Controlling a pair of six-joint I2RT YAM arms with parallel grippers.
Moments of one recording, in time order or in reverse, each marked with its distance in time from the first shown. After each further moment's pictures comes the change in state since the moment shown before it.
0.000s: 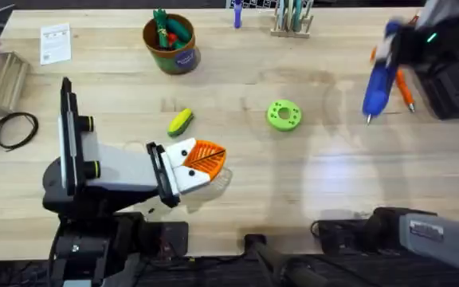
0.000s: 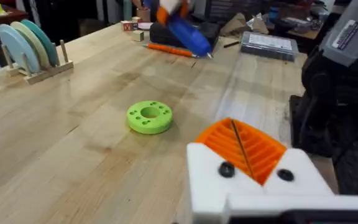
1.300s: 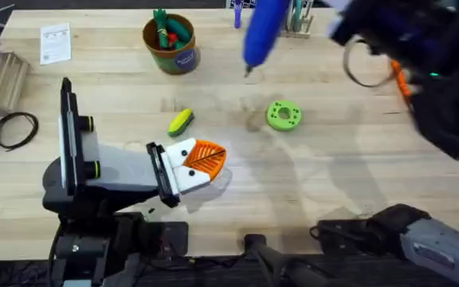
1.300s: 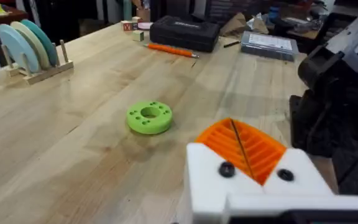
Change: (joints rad) left arm 0.000 0.000 0.000 0.000 0.000 0.000; right arm 0.479 -0.284 -0.423 1.365 -0.628 0.466
